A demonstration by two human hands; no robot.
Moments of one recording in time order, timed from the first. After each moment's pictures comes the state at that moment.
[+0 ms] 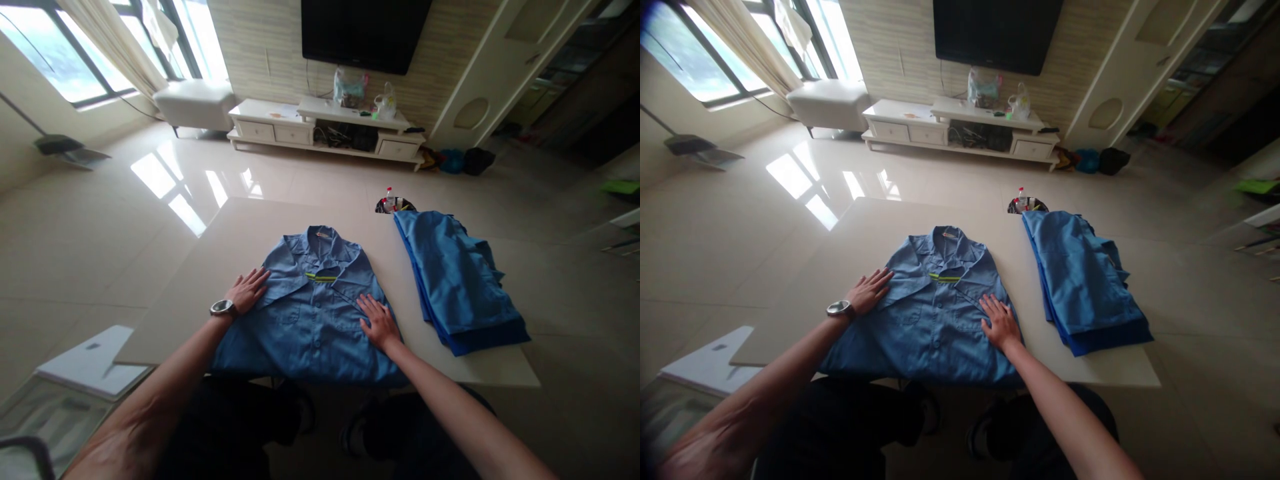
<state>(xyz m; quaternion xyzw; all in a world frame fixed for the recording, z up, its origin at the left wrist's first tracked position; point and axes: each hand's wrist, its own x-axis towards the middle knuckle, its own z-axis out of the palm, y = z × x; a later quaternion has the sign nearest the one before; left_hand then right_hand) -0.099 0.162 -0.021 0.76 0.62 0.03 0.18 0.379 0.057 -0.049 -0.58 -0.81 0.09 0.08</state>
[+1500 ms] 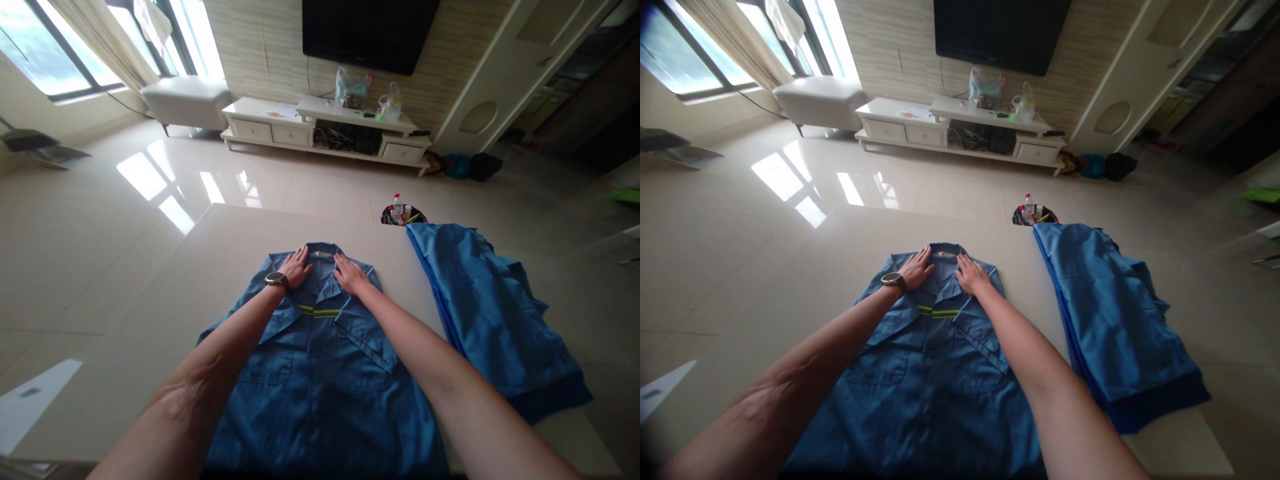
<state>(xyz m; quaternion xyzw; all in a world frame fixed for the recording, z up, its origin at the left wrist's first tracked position) 0.045 0.350 -0.045 0.80 0.57 0.10 0.18 0.295 0.333 -0.049 -0.55 -0.83 0.12 0.06</state>
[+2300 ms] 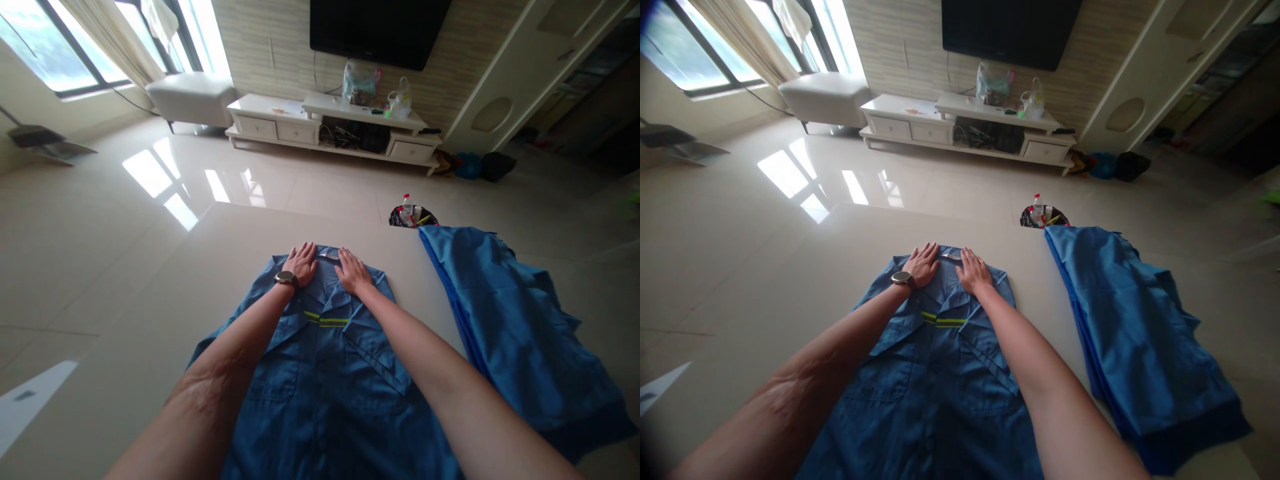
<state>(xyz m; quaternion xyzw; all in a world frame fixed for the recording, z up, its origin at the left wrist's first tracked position) 0.053 0.371 -0.047 0.80 0.58 0.10 0.12 0.268 0.361 -0.059 -0.59 -0.80 0.10 0.08</state>
